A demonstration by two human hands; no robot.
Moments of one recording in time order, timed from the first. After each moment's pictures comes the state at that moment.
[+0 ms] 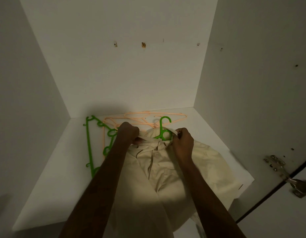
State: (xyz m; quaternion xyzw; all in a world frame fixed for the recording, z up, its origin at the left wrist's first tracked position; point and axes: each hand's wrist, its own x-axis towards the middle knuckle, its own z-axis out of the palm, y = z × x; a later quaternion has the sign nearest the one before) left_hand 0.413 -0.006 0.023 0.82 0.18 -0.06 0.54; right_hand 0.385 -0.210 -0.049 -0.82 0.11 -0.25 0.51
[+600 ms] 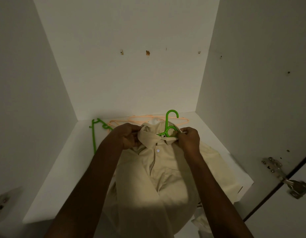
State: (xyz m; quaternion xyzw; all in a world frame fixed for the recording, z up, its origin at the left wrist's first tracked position) left_hand 0.371 0.008 0.058 0.53 0.19 -0.21 0.80; right_hand 0.371 -0.217 0.001 -0.75 0.17 -0.15 0.62
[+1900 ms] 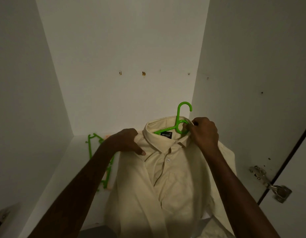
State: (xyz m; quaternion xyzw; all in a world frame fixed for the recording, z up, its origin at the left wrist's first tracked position) left_hand 0.366 0.030 0.100 0.97 -0.12 -0.08 0.19; right_hand 0.329 -0.256 0.114 -0.90 0.10 -0.28 0.32
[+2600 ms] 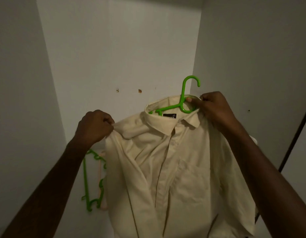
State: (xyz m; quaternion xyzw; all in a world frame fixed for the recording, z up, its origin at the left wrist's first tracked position) left_hand 0.344 0.083 0.185 0.93 -0.06 0.25 0.27; right_hand 0.317 -0.289 0.246 -0.83 -0.08 -0.28 0.48
